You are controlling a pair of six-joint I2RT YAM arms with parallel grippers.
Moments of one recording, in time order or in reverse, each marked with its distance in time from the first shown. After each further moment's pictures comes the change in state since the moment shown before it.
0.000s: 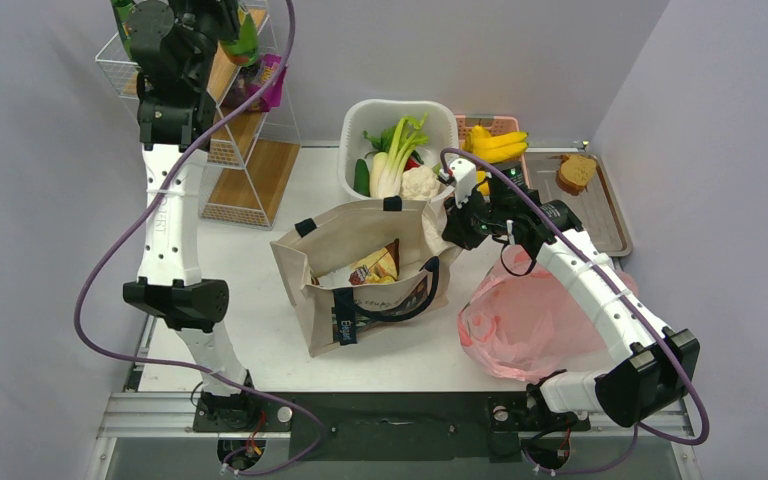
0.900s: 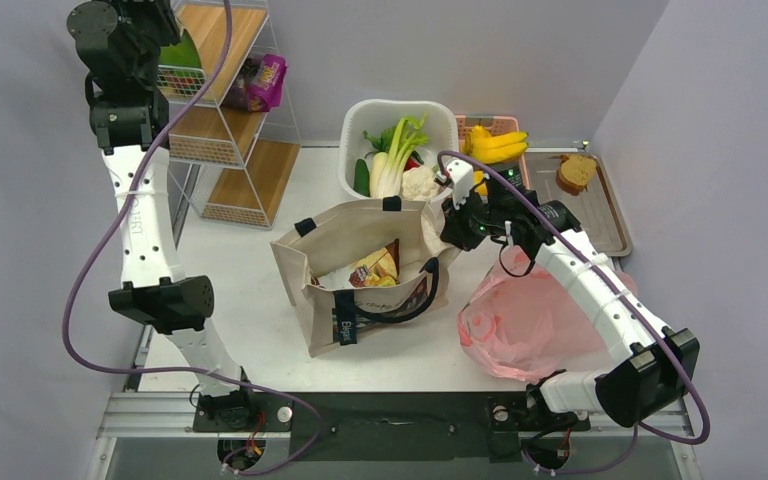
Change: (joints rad) left arm 0.220 -0.006 0.000 -0.057 -0.029 -0.048; right arm 0.014 0.000 0.000 0.000 0.000 -0.011
